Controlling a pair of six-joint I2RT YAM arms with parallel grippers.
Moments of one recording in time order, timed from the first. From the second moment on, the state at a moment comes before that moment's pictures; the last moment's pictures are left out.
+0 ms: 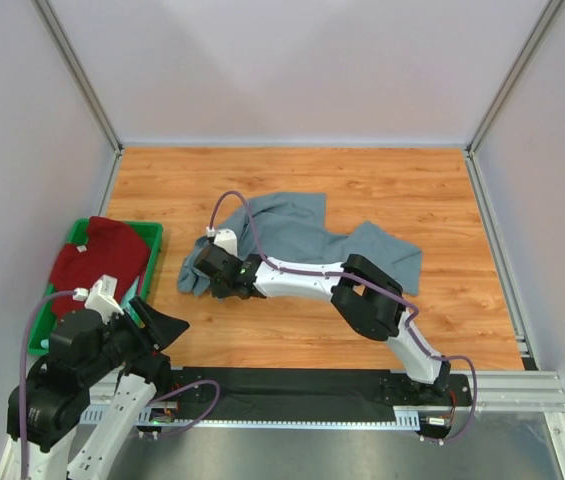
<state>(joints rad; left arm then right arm) -0.31 0.24 1.01 -1.36 0.18 -0.88 1.15 2.20 1.67 -0.36 0.27 0.79</state>
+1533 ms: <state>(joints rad) -0.94 1.29 0.96 -0.77 0.20 -0.76 0.79 1.40 1.10 -0.87 -0.15 0.53</state>
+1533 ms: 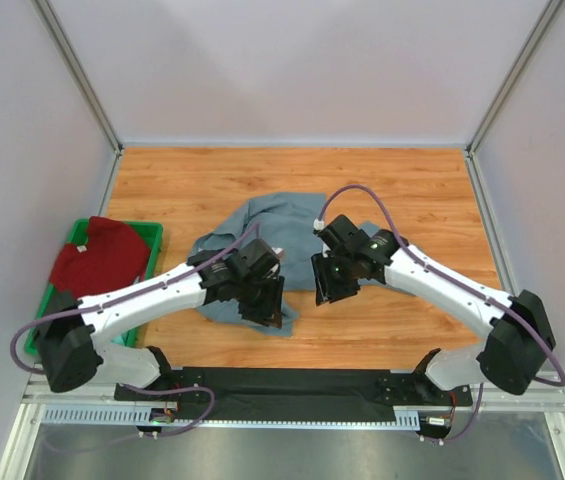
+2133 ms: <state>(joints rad) -1.20 1.76 1.14 -0.83 -0.06 -0.70 0.50 0.98 0.86 -0.90 -0.12 0.58</state>
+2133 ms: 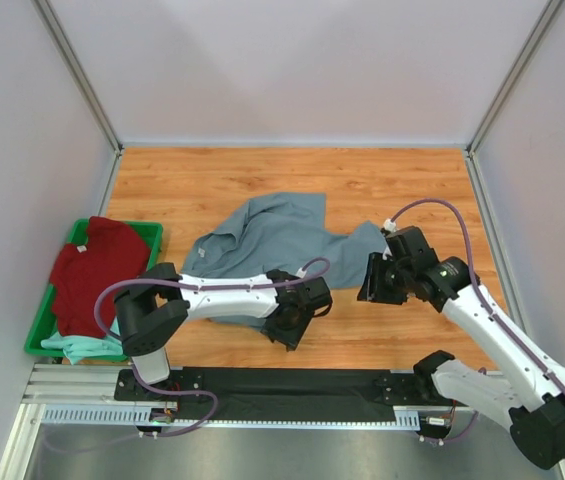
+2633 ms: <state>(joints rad) -1.20 1.86 1.26 -0.84 -0.18 -0.67 0.50 0.87 0.80 -0.94 -0.12 0.61</state>
